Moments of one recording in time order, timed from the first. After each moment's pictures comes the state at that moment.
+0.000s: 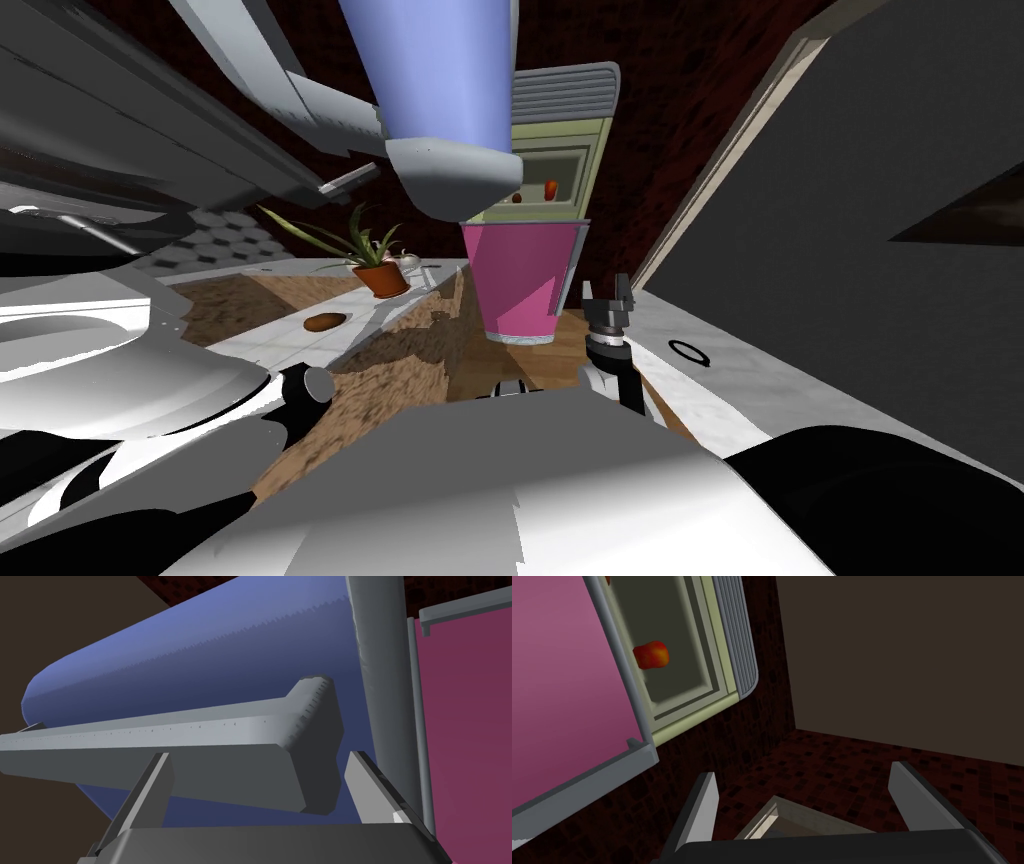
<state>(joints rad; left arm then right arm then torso) -0.56 0.83 0.74 -2.40 1.91 0.88 -0.20 0.48 -0.04 -0.02 -2.31 -0.06 -0.65 -0.11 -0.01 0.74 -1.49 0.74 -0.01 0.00</state>
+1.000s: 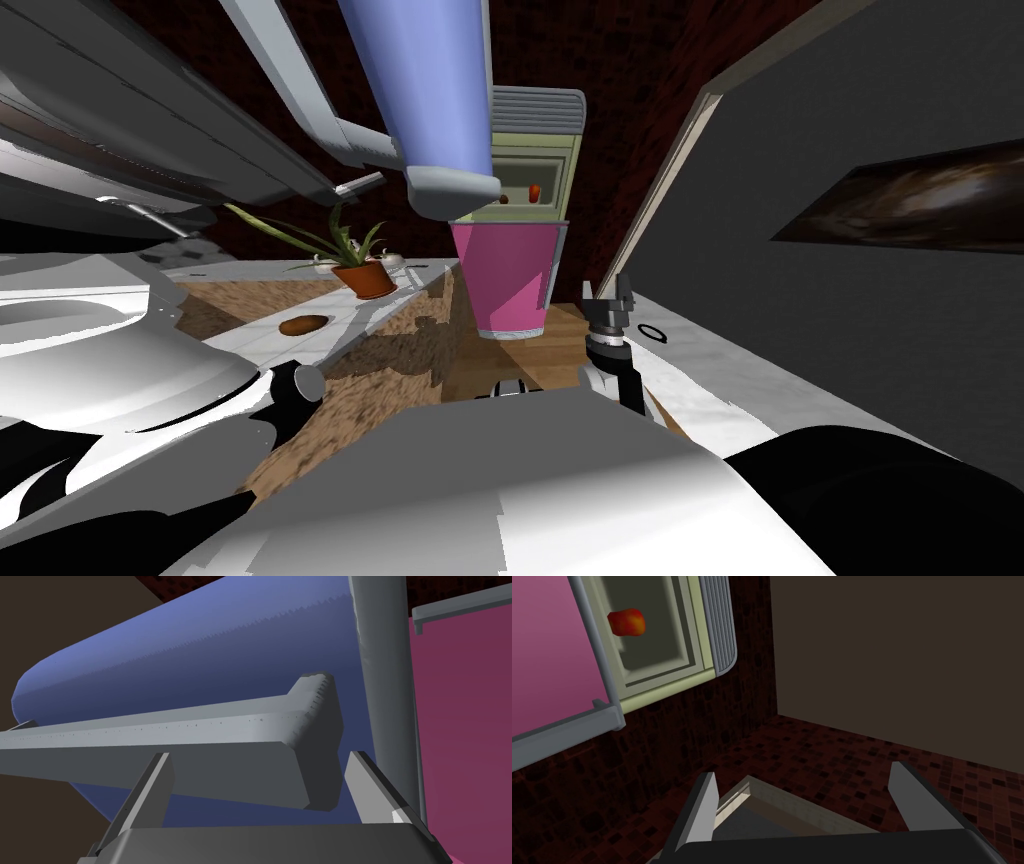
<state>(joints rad) -0.58 0.88 0.71 -2.30 1.85 0.92 -0.25 0.48 -0.04 -0.02 -2.31 -0.06 -0.65 -0.11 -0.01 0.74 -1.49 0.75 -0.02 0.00</state>
